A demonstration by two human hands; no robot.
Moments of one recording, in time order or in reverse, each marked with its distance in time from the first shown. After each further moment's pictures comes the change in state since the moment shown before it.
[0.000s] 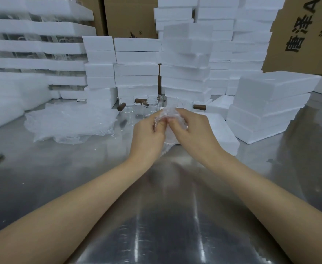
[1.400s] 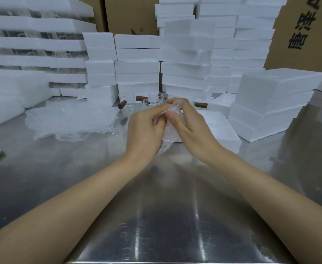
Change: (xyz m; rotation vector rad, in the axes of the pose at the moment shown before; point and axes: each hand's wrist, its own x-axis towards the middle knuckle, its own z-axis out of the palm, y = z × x) left_hand 0.003 0.002 -0.007 0.088 0.086 0.235; right_hand 0.001 0.006 0.003 0.184 -0.097 -0.132
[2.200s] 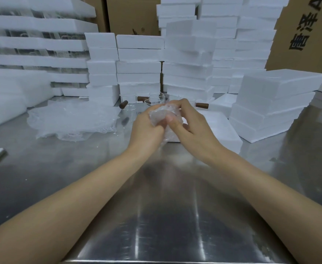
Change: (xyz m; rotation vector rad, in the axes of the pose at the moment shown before) left_hand 0.009 -0.005 0.003 -0.169 -0.164 -0.392; right_hand -0.002 -0.005 -0.001 -0.007 -0.029 0.005
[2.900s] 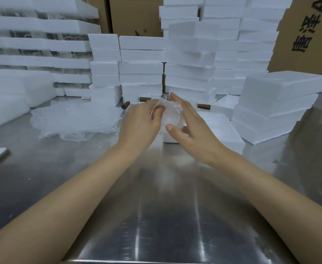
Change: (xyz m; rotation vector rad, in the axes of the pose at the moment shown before) left_hand 0.007 0.009 -0.023 0.552 0.139 0.360; right_hand -0.001 0.005 -0.003 -0.079 -0.113 0.020
